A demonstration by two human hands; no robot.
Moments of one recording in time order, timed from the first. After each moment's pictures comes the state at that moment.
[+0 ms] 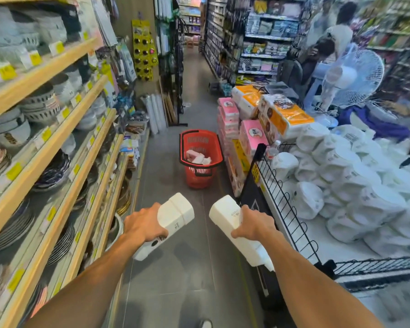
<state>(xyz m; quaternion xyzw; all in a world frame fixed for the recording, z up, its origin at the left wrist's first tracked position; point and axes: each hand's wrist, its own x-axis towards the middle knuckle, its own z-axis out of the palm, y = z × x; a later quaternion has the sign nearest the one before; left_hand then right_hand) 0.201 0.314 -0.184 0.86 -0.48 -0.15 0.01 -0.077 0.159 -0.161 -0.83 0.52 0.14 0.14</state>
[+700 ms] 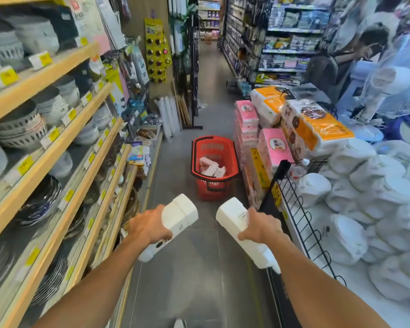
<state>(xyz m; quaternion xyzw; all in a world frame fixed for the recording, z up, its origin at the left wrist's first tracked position) 0.283 0.158 -0.195 0.89 -0.44 -0.14 -0.01 0.012 -0.018 -0.182 -0.85 0.49 0.15 0.14</state>
